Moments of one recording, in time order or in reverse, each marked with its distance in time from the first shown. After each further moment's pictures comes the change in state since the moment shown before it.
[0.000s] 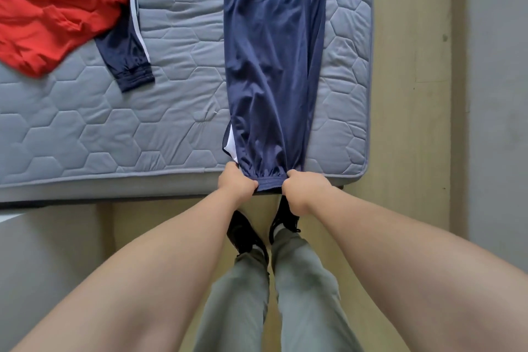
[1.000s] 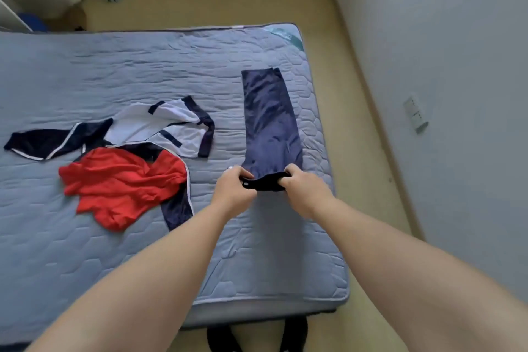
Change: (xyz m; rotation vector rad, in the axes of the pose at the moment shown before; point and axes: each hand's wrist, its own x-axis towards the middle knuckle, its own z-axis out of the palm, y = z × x) left_hand -0.166 0.237 -0.292 -0.058 0.294 0.733; right_hand -0.180 0.009 -0.351 -0.023 0.756 0.099
